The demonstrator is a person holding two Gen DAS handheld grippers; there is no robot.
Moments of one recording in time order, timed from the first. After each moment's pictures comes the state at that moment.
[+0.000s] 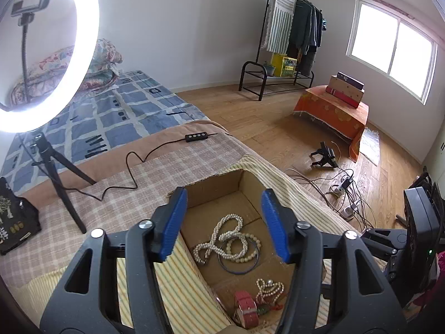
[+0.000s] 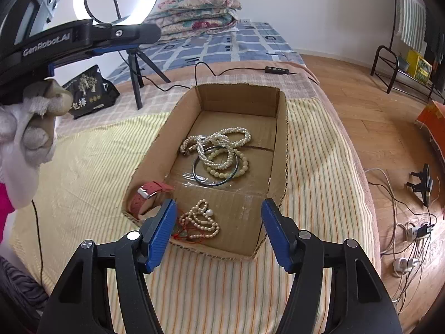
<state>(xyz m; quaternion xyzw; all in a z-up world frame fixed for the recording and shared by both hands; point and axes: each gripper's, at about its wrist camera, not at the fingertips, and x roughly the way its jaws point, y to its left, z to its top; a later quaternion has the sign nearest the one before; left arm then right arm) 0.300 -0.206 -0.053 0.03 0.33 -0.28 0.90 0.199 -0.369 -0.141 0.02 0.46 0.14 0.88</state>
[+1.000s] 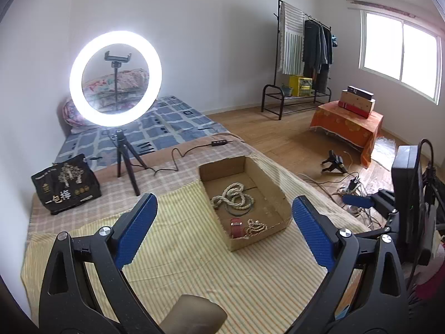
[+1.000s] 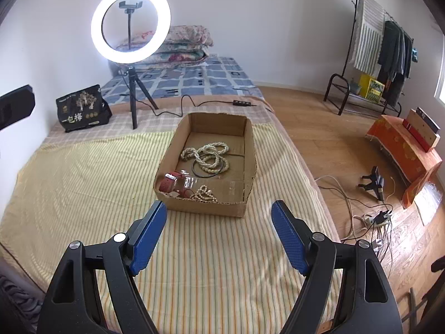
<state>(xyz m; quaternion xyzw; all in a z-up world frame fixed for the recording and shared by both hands) 0.084 -0.136 0.011 0.05 0.26 -0.20 0.94 0.079 -0.335 -0.073 -0.02 0.38 0.02 0.93</state>
